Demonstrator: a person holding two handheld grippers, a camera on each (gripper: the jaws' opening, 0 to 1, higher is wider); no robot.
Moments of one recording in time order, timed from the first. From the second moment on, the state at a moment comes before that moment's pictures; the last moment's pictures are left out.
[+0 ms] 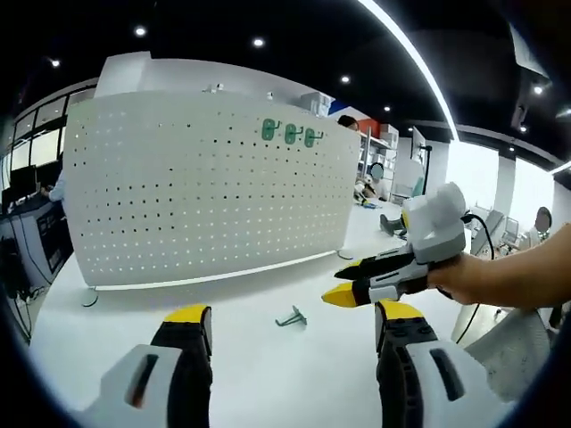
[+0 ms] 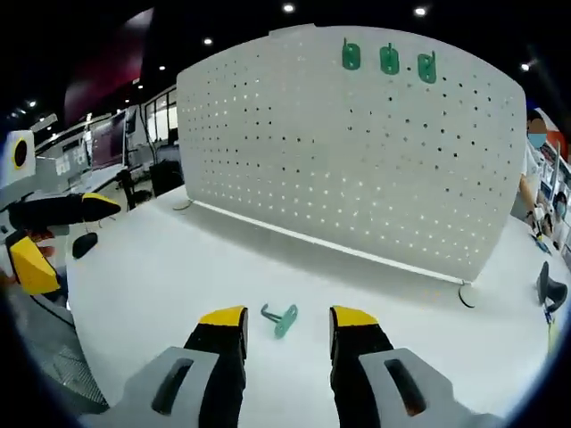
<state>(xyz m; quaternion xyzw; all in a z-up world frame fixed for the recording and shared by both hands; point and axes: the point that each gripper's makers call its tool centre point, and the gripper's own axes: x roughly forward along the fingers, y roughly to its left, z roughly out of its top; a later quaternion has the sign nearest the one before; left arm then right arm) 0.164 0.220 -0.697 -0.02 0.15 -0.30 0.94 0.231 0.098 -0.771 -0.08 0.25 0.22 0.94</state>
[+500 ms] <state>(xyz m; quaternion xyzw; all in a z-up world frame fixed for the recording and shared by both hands) 0.164 0.213 -0.706 -0.02 0.17 -0.31 0.94 0.232 0.113 -0.806 -0.07 0.31 0.23 0.92</state>
